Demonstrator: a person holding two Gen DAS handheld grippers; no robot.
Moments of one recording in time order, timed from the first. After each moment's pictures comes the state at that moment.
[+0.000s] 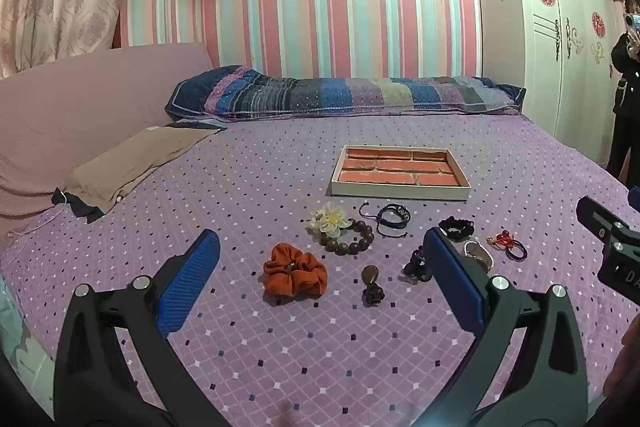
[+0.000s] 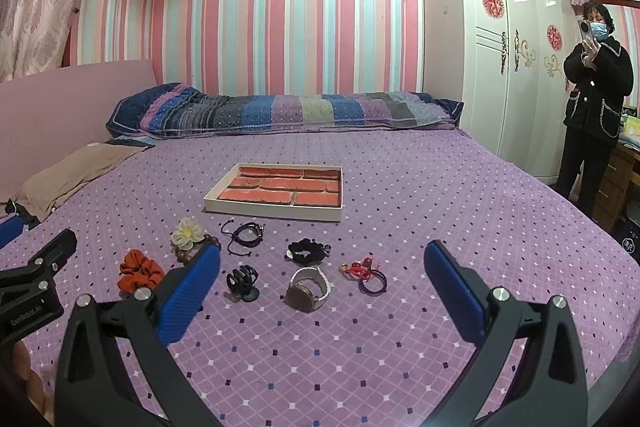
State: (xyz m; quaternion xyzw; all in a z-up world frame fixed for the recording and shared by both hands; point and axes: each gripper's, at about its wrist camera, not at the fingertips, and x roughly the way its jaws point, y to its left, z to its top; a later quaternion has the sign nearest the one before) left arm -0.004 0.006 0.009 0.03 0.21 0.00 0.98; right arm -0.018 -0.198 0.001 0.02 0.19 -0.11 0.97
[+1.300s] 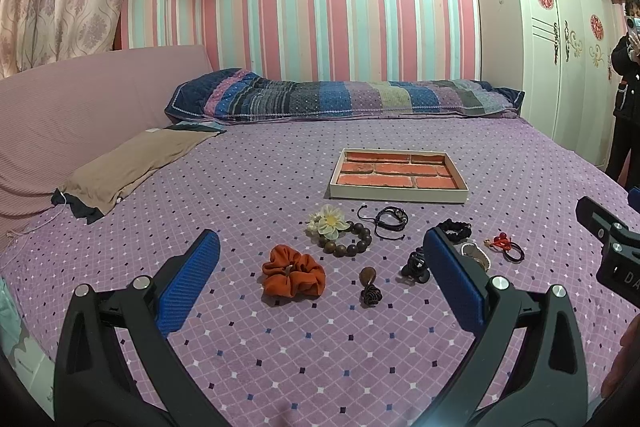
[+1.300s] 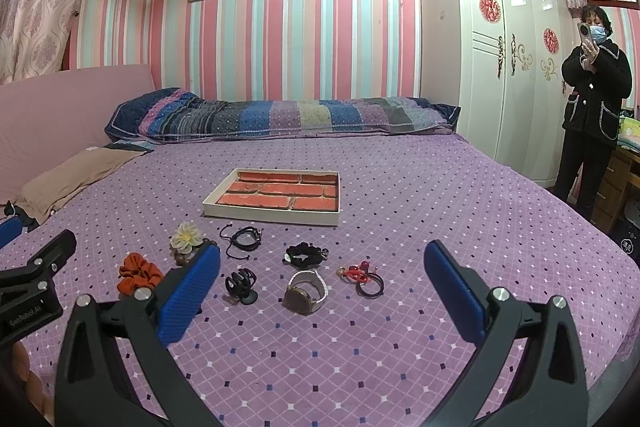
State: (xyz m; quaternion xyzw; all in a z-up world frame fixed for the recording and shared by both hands) left arm -0.011 0.003 0.008 0.03 0.20 -0.01 0.98; right arm -0.025 -0.202 0.002 0.02 0.18 -0.11 0.98
